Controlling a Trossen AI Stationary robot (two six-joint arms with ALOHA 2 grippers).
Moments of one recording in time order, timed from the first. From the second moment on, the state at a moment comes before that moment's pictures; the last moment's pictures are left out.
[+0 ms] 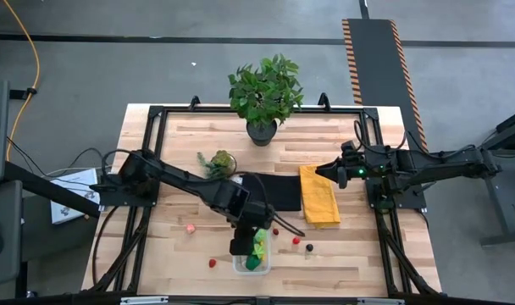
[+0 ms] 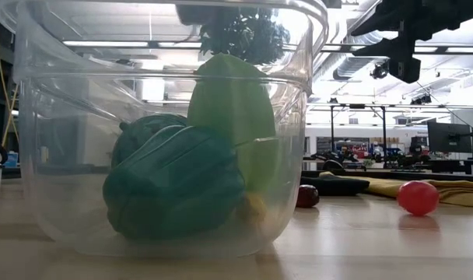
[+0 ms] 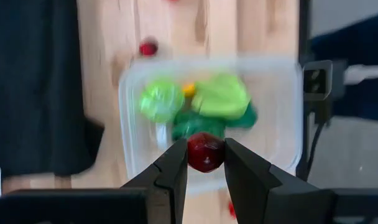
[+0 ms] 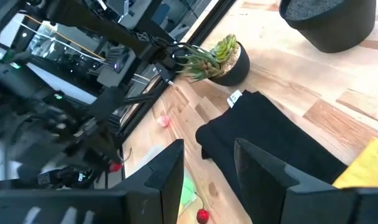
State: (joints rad) left arm -0.22 1.97 1.87 -1.14 0.11 -0.33; right arm 0.05 0.62 0.51 -0.21 0.12 0.88
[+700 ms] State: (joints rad) left arm -0.24 2.11 1.88 -1.14 0.06 -0.35; right arm 0.05 0.62 0.51 -0.21 0.11 0.88
